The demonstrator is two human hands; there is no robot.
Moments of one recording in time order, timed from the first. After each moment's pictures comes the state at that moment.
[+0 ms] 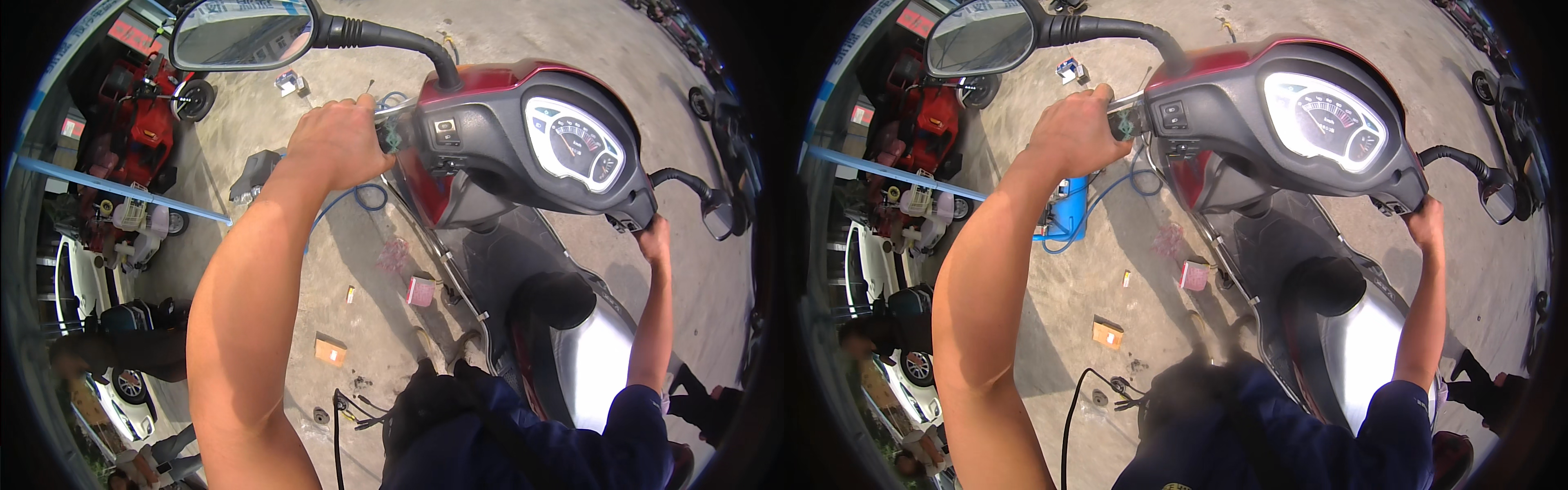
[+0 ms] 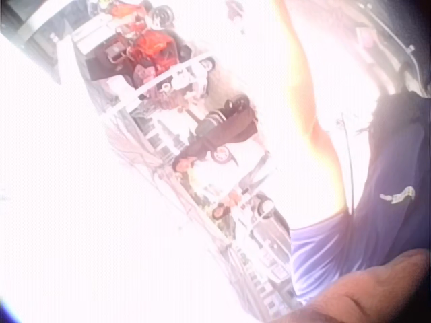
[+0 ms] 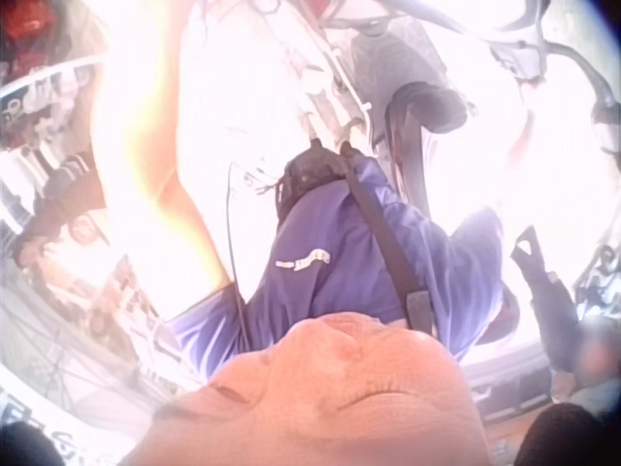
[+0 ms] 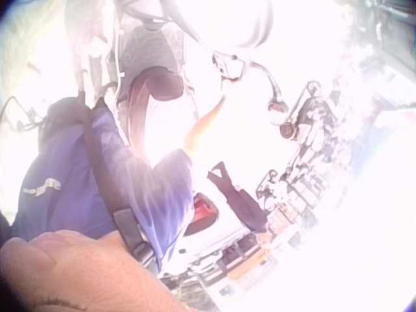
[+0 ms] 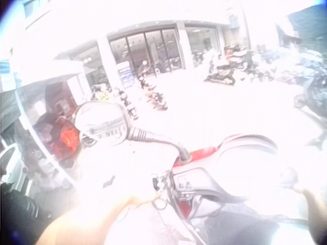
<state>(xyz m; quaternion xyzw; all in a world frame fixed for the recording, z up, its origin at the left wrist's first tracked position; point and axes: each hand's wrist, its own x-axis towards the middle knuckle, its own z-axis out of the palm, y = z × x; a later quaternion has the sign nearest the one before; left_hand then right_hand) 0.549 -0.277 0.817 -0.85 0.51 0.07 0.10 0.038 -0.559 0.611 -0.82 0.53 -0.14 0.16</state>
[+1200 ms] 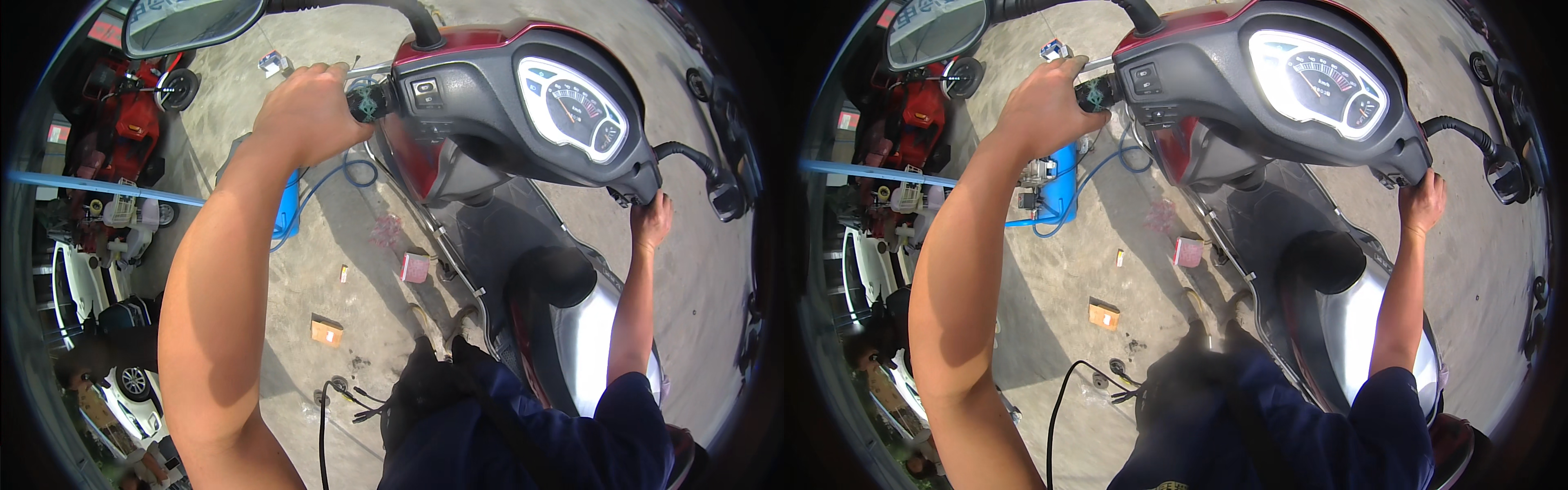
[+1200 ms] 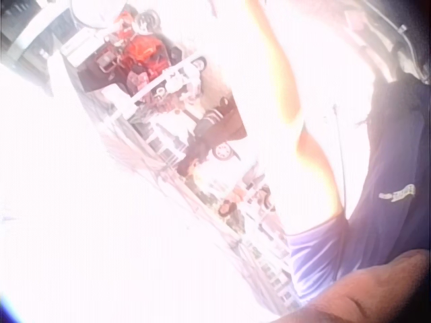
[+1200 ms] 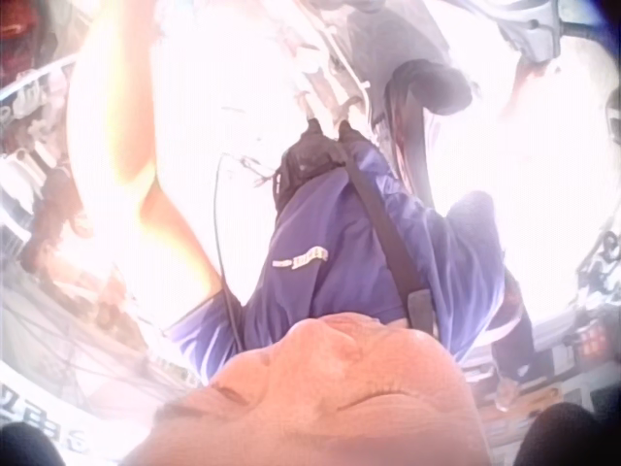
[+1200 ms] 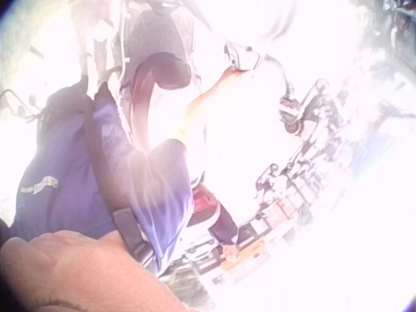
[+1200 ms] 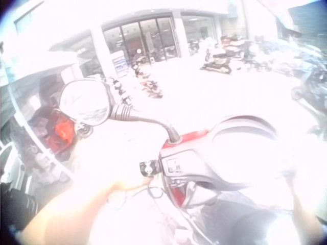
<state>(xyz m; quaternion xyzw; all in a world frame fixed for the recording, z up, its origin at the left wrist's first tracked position) 0.560 -0.272 0.795 -0.83 0.55 -0.01 0.05 0.042 -0.533 0.555 -0.79 0.49 -0.31 -0.20</state>
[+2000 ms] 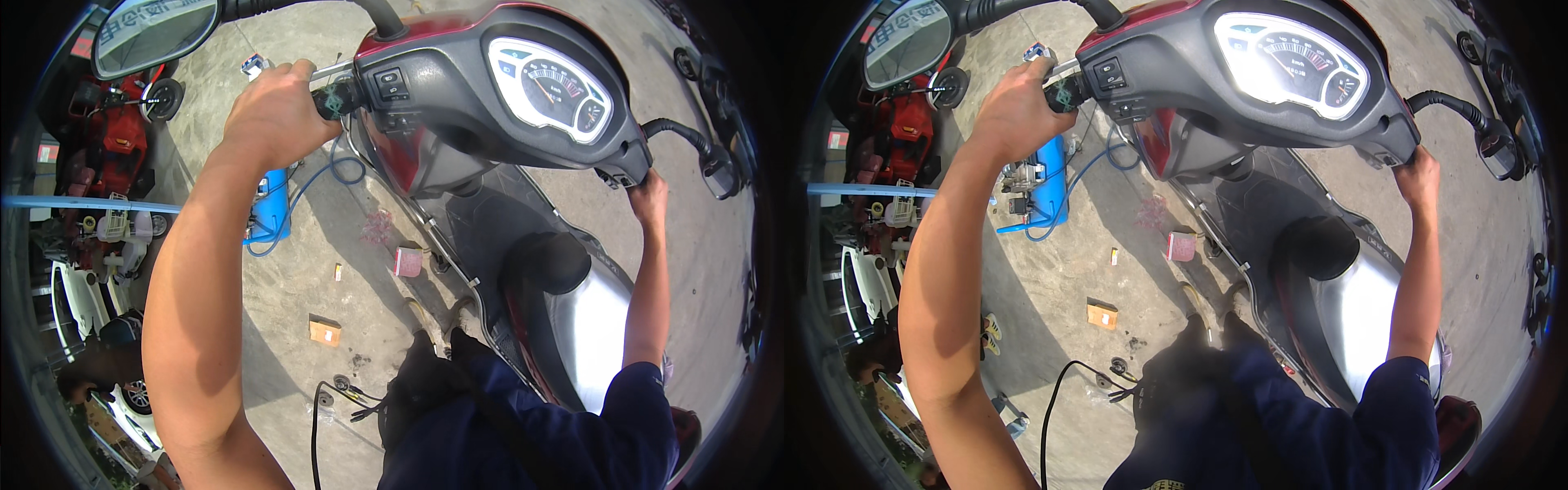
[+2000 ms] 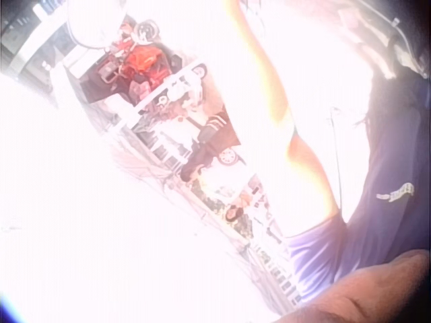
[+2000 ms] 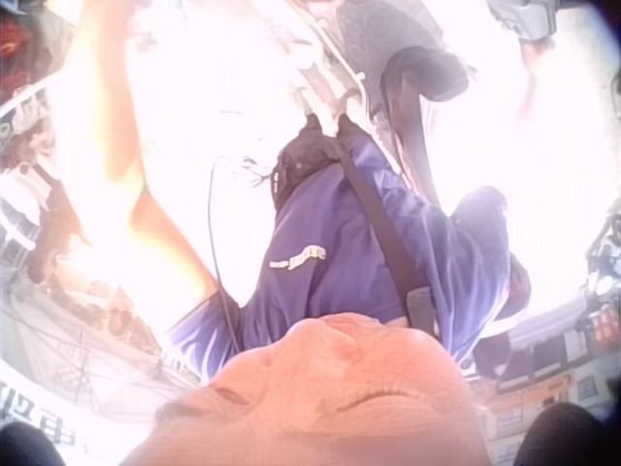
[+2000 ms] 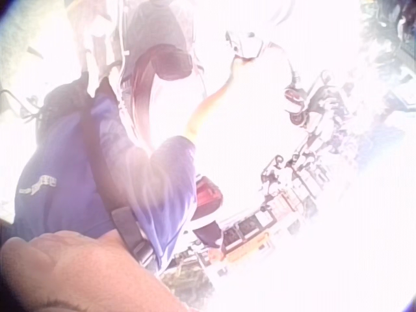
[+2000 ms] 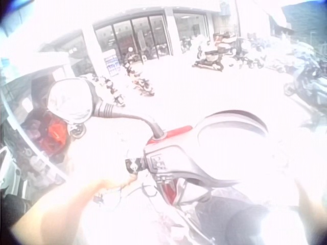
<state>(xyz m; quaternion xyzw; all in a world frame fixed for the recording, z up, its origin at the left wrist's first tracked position) 0.556 -0.274 0.796 -0.83 0.56 -0.03 0.05 0.044 -0.541 0.603 -0.82 0.53 -0.20 0.02</state>
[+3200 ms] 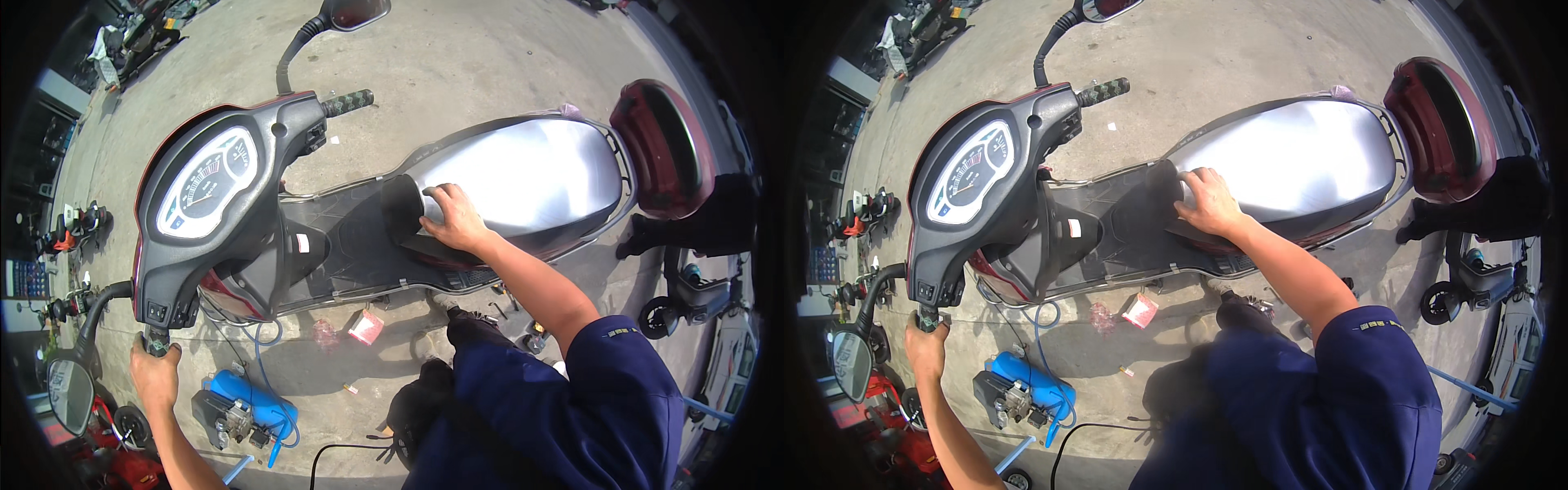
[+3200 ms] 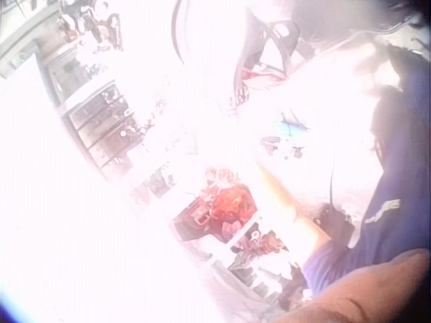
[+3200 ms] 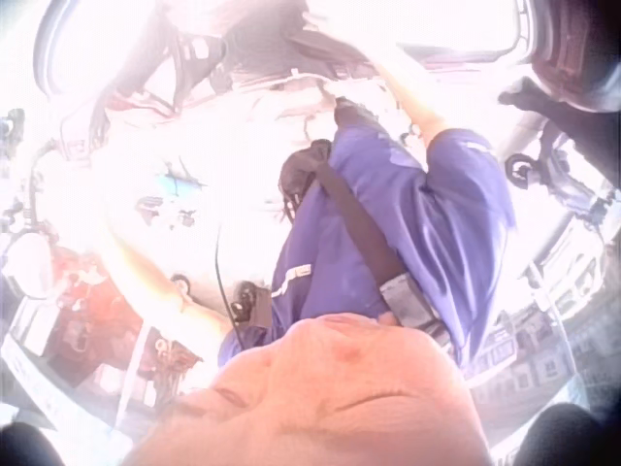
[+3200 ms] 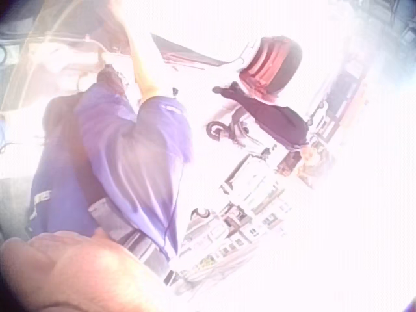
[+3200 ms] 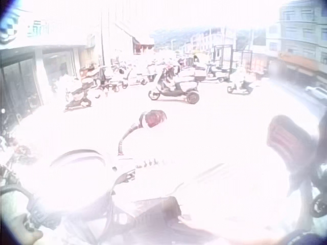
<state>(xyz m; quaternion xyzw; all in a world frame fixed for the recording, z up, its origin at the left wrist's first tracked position) 0.562 -0.278 0.789 -0.80 0.60 -0.01 -0.02 0.018 -0.234 0.551 -0.68 0.67 -0.28 0.11</state>
